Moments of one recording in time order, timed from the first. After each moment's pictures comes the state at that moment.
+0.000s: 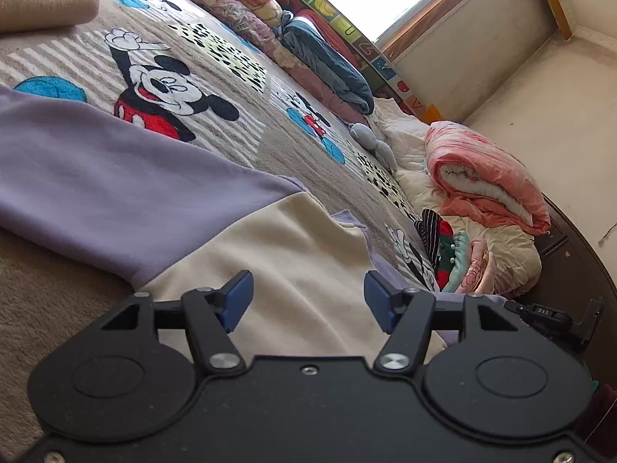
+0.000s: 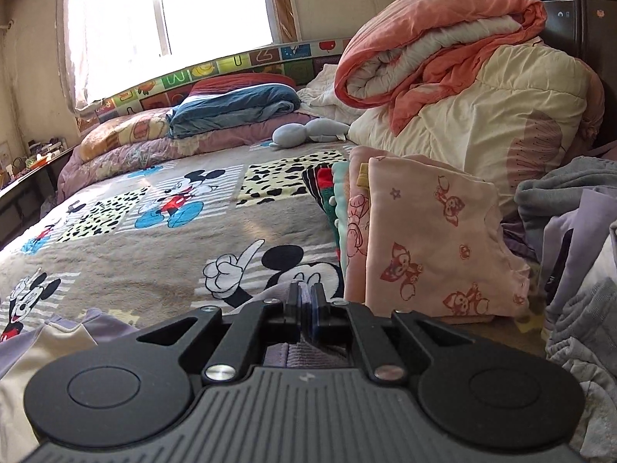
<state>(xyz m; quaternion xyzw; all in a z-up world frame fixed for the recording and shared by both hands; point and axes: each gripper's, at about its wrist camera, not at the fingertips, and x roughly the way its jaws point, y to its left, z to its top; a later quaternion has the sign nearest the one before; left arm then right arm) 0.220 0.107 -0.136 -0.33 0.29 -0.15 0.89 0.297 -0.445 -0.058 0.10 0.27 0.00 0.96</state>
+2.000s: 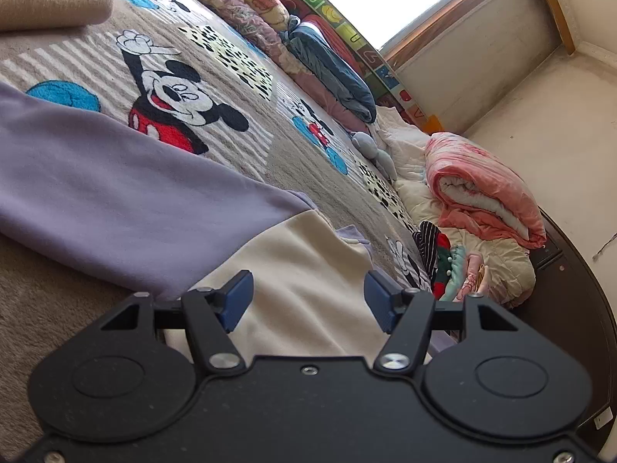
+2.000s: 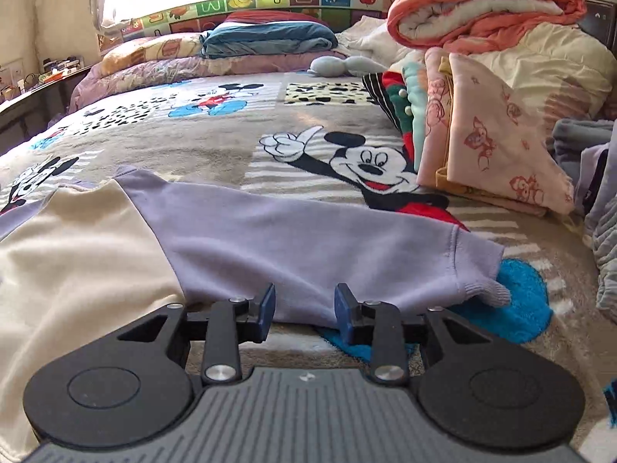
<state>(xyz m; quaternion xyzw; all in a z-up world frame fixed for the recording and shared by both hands) 0.222 0.127 -0.132 -0.35 0.28 -0.15 0.88 0.232 -0.329 -0.131 0.02 0.32 0.01 0.95</state>
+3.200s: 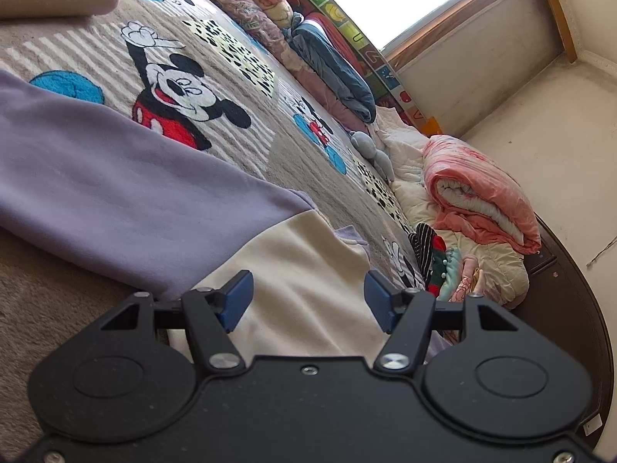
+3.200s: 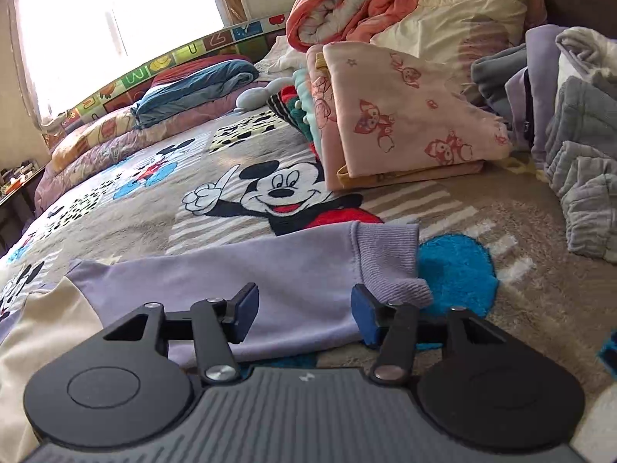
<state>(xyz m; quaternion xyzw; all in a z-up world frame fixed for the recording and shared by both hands) 0.223 0.134 -0.134 -0.37 0.29 -0.15 0.87 0.239 -0.413 -0.152 0.16 0.28 -0.07 0.94</state>
